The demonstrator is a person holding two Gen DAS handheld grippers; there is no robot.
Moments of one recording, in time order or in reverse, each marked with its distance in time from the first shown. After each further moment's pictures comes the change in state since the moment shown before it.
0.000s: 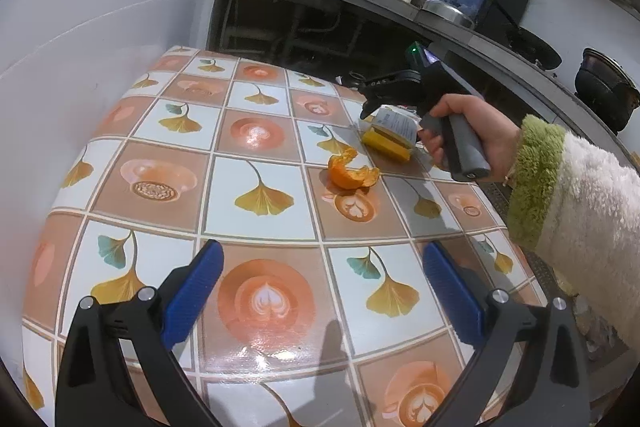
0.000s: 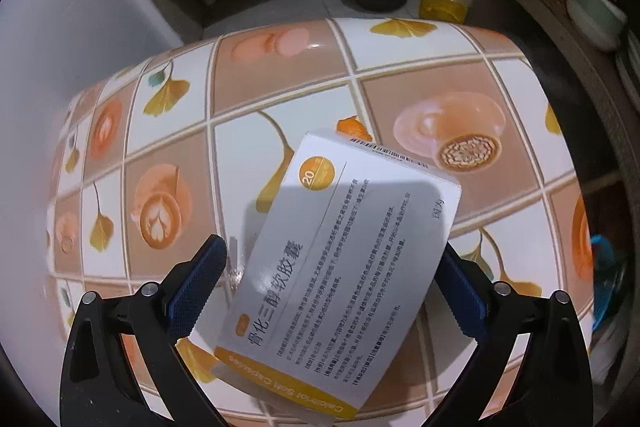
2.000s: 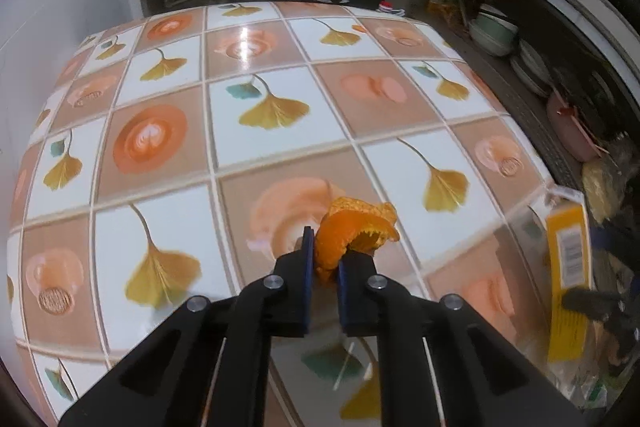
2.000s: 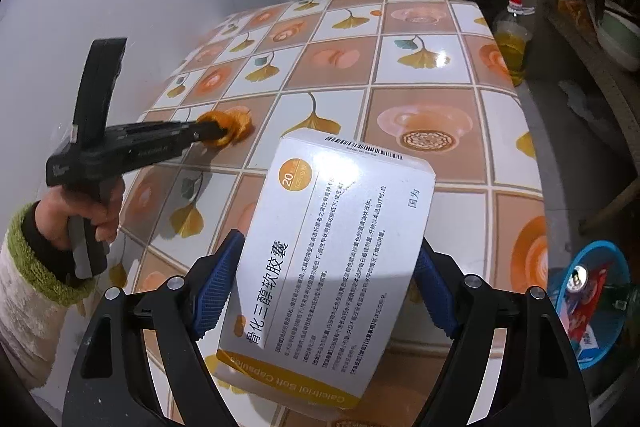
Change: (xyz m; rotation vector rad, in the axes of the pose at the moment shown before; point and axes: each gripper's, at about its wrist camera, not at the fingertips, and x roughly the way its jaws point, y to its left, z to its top) left arm 0.132 -0.056 0.043 0.230 0.347 0.027; right arm -0.112 -0.108 -0.225 -0.303 -0.144 0.342
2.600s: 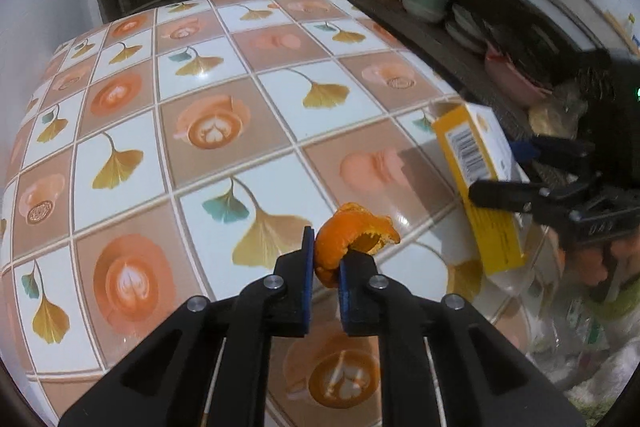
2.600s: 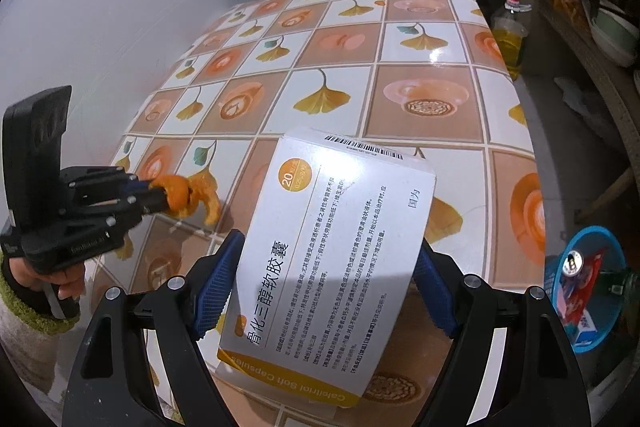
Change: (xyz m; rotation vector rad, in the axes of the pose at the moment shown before) left arm -0.053 -0.054 -0.076 0.124 0.023 -0.101; right arm -0.010 0.013 -0.024 -0.016 0.017 -0.018
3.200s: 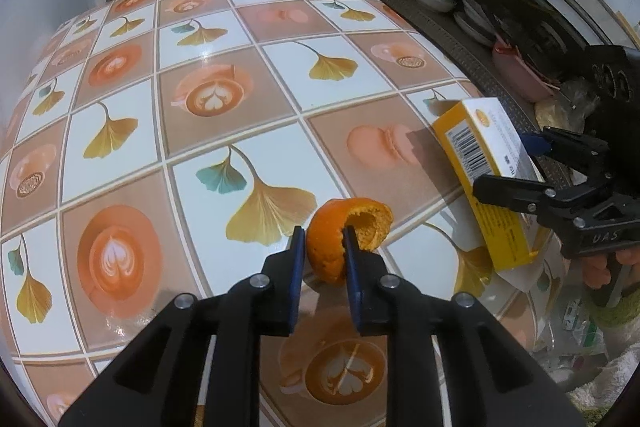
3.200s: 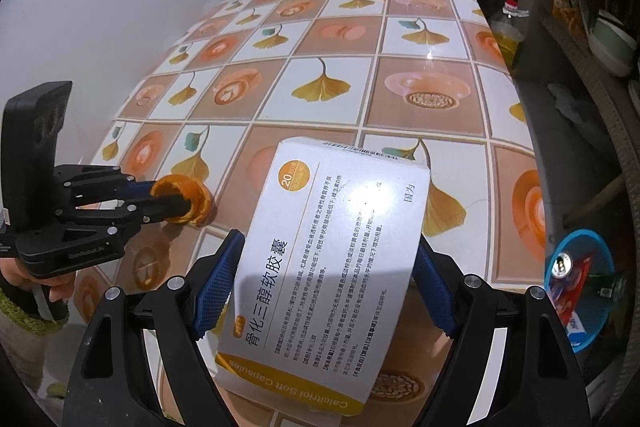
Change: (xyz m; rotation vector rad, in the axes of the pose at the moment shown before) left arm 0.013 0.003 -0.010 -0.041 0.042 0.001; right arm 0.010 0.006 -0.006 -0.031 0.024 -0.056
